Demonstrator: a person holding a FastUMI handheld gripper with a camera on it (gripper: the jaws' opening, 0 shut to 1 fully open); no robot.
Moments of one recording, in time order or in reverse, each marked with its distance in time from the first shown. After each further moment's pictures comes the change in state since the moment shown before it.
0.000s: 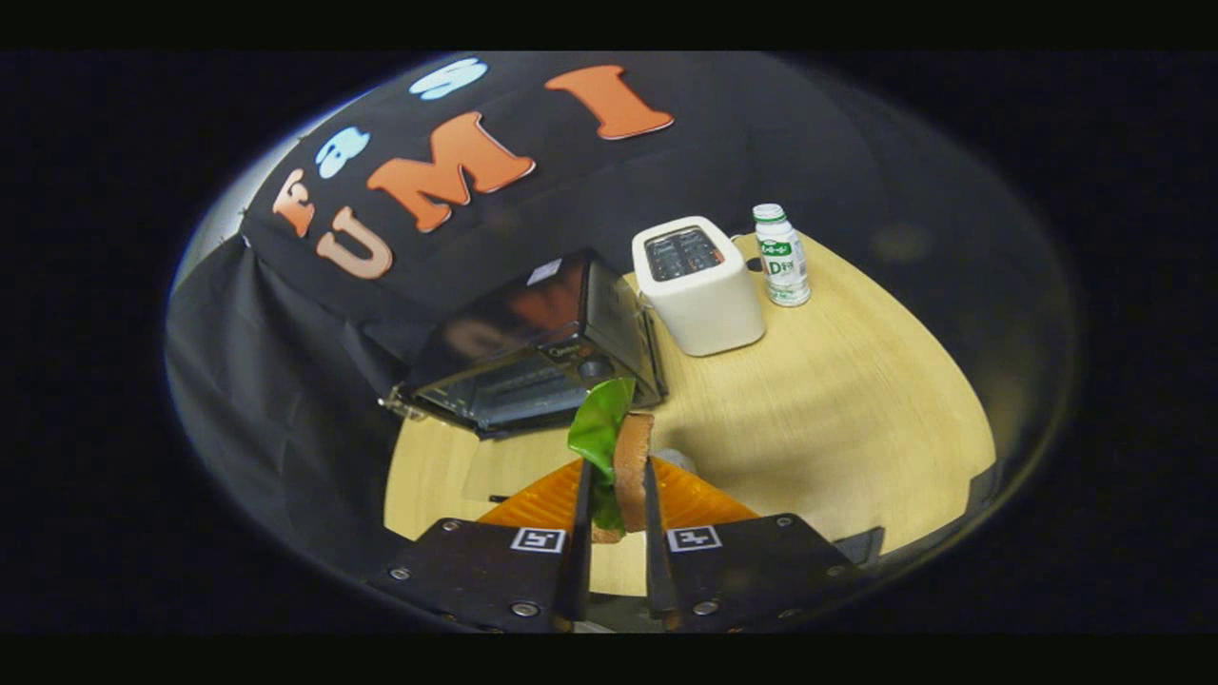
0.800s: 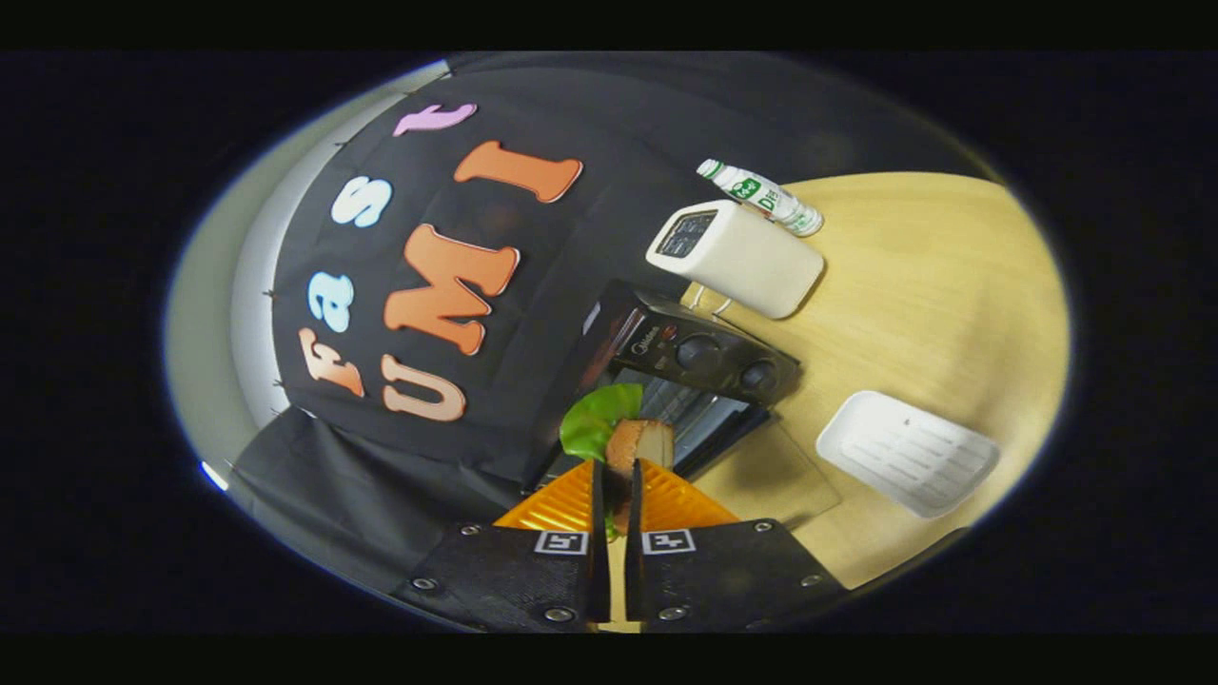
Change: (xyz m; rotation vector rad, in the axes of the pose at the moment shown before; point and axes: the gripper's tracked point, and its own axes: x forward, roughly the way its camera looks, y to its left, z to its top) arm 0.082 0.096 -0.035 0.555 -0.331 0.296
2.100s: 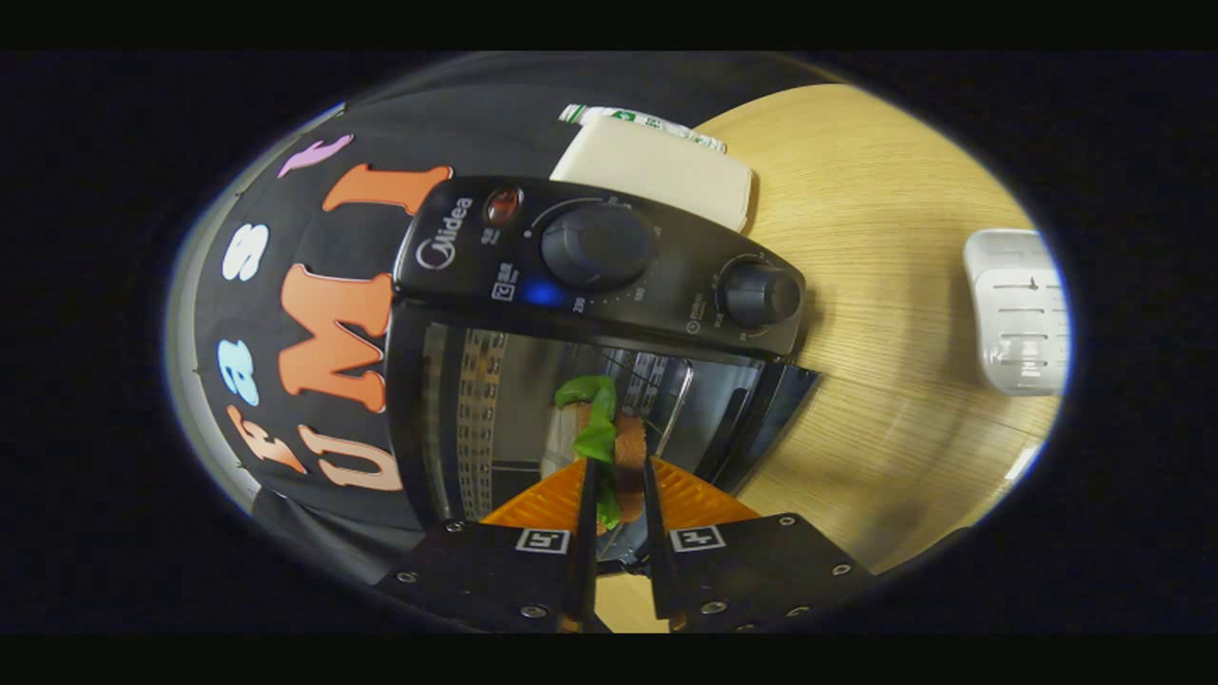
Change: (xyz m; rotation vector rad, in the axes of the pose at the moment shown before) arm 0.142 -0.051 -0.043 0.190 -0.095 -0.238
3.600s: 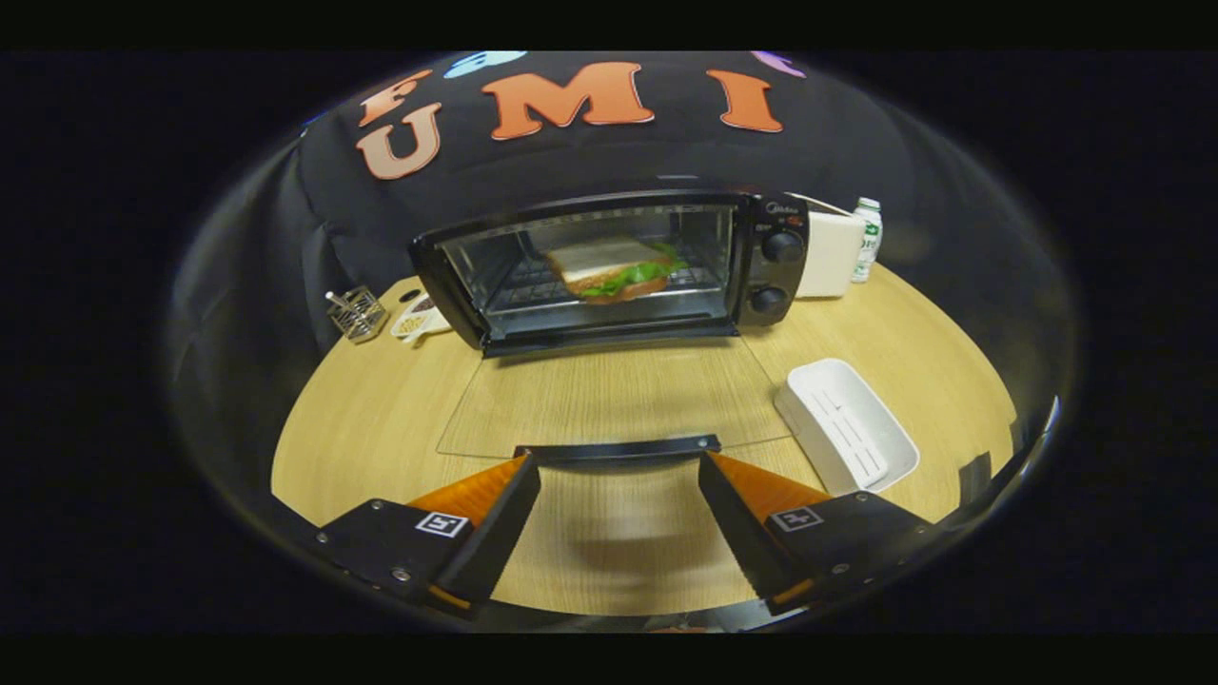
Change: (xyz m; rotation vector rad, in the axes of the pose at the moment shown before) arm -0.169 -0.088 -0.063 -1.178 0.235 -0.297
